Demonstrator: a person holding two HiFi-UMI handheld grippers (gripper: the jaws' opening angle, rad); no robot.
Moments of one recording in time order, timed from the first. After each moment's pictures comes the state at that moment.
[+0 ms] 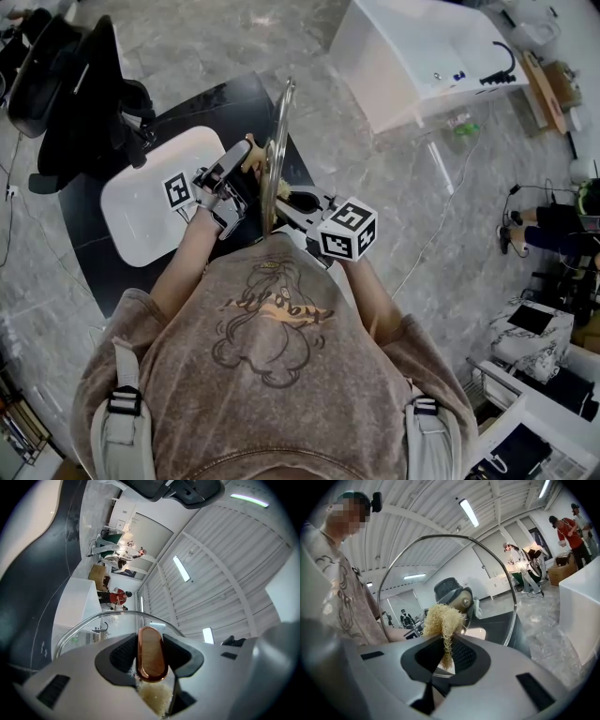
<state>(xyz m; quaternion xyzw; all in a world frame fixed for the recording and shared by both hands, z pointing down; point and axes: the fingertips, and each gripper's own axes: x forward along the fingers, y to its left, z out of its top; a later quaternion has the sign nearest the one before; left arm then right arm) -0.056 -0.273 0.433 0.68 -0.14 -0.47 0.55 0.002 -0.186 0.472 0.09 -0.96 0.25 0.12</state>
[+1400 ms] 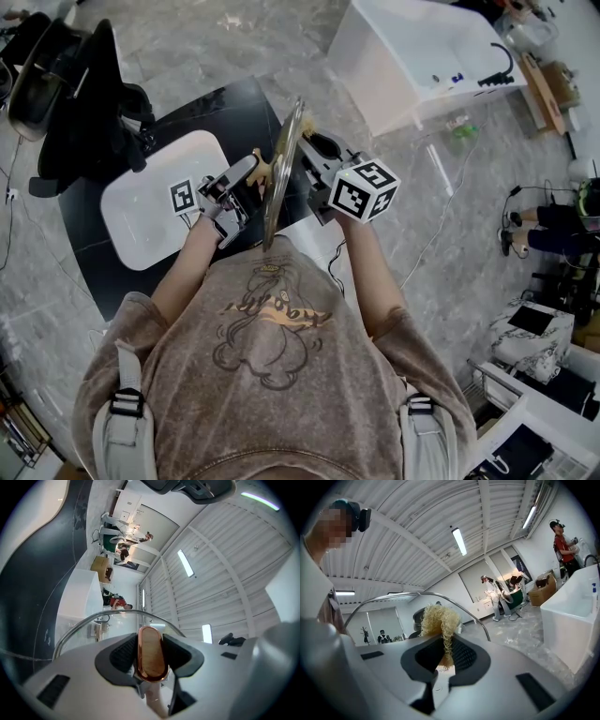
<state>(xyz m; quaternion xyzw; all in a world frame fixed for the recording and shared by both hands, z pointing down) -0.043 -0.262 0.450 0.69 -0.10 -0.44 0.57 0.008 -0.310 0.397 0.23 -0.95 0.22 0.00</state>
